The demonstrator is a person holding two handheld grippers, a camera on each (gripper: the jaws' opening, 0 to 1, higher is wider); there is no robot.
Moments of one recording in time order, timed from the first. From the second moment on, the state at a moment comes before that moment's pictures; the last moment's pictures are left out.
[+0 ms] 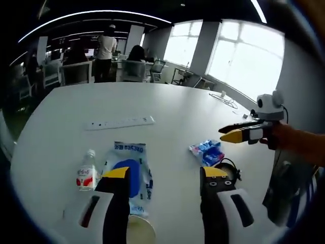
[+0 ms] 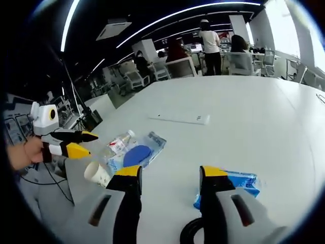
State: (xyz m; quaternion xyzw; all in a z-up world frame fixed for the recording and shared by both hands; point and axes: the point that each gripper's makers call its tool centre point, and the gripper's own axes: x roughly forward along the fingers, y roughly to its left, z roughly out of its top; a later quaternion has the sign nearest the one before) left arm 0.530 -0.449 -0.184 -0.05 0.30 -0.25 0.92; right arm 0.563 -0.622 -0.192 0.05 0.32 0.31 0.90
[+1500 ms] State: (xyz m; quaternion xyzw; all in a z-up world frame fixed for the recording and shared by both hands) left arm 0.517 -0.294 -0.208 -0.13 0.29 -0.11 0.94; right arm 0.654 -0.487 -0.278 -0.13 0.39 0.46 0.79
